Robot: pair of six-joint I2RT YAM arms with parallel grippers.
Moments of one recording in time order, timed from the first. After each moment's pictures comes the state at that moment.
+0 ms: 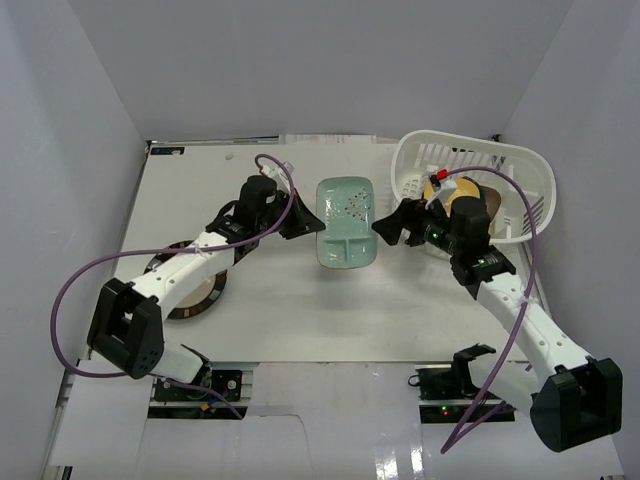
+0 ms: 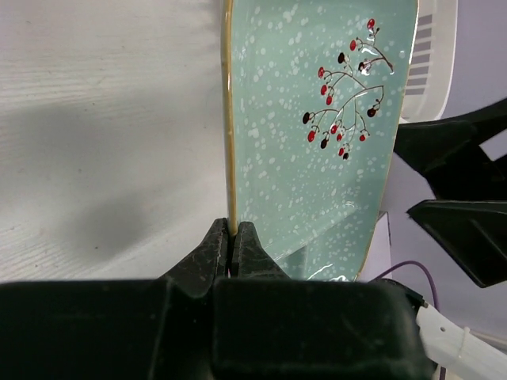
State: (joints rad) left arm -0.54 1.43 1.03 -0.09 0.32 -0.77; right arm 0.33 1.00 0.74 -0.02 -0.38 0.38
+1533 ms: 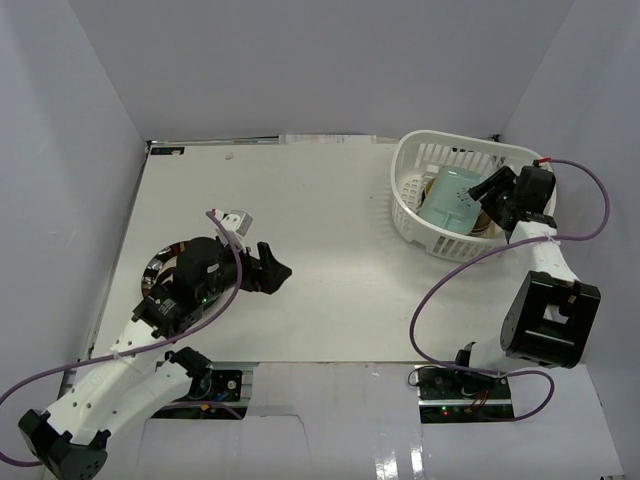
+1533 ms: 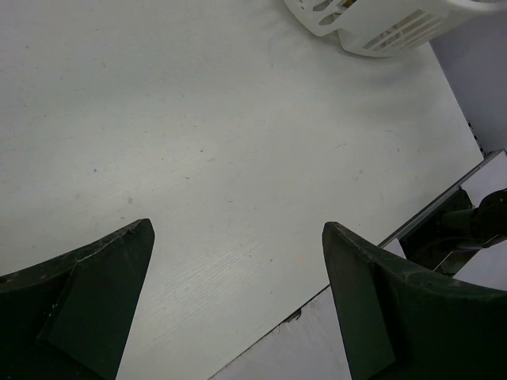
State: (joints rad) left arm -0.61 0.71 0.73 -0.43 0.12 -0.43; right arm -0.25 1.45 0.99 -0.11 -0.20 0.58
